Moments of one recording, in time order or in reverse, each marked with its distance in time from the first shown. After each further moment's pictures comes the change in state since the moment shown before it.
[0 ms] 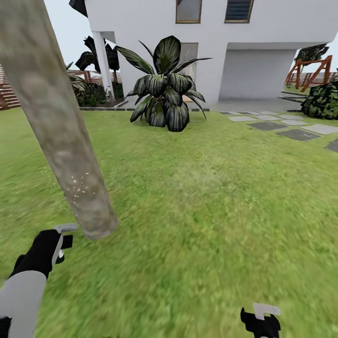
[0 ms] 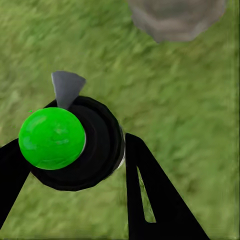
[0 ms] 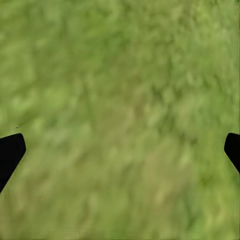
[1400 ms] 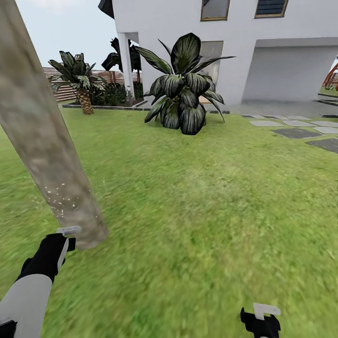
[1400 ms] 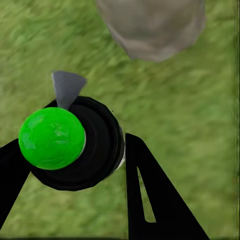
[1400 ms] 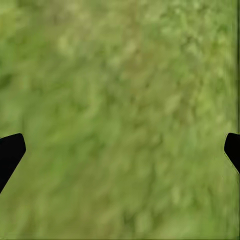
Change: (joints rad) left arm 0.021 -0.039 0.004 0.002 -0.007 -0.042 0.072; right arm 0.000 0.000 0.000 0.001 0.000 0.001 0.001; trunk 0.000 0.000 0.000
